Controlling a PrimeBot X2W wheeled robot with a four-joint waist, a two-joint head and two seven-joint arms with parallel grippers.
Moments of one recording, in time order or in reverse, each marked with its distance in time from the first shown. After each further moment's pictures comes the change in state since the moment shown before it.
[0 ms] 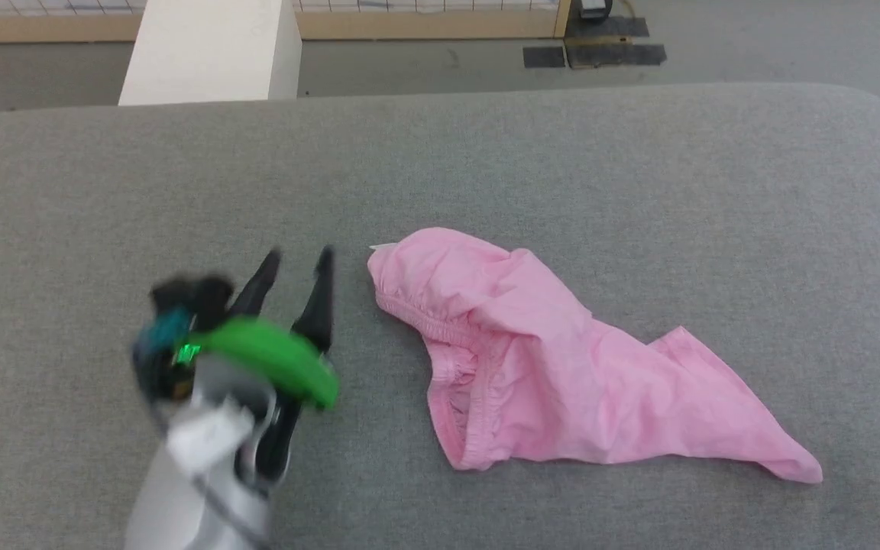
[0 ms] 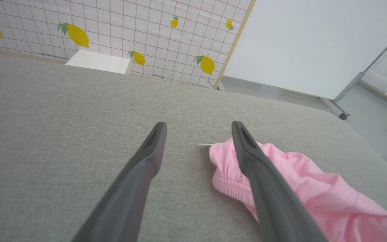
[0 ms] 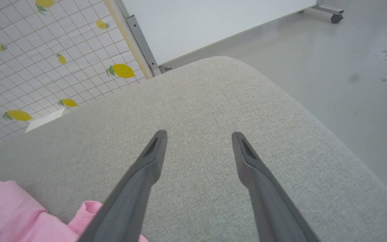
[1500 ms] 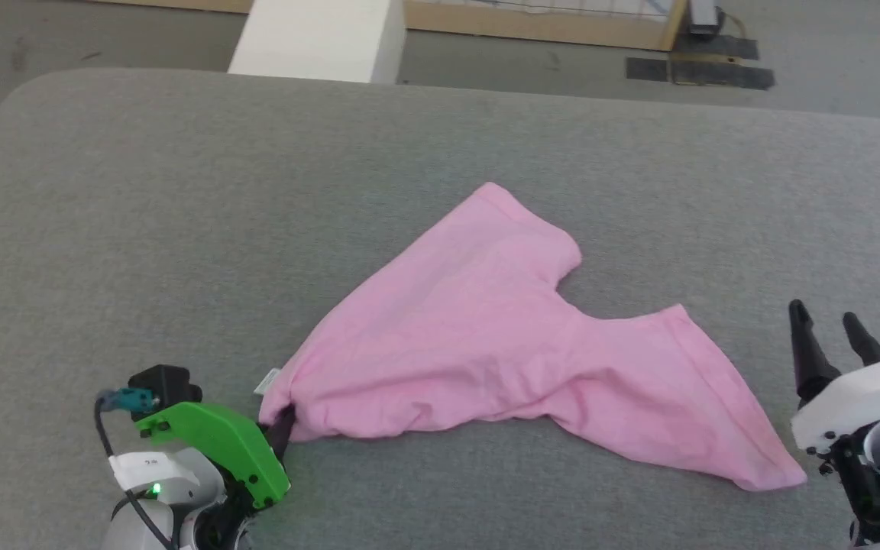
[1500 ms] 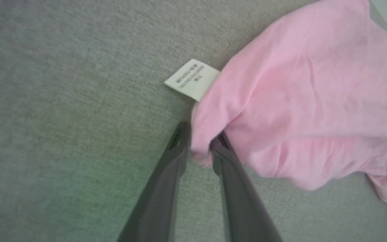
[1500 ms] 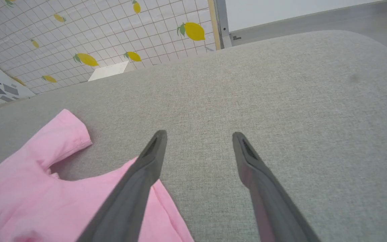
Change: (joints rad) left arm 0.186 0.057 0.086 -0.050 -0.228 0.151 0.535; right arm -0.060 0.002 0.188 0.101 -0.045 0.000 0.006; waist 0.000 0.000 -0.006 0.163
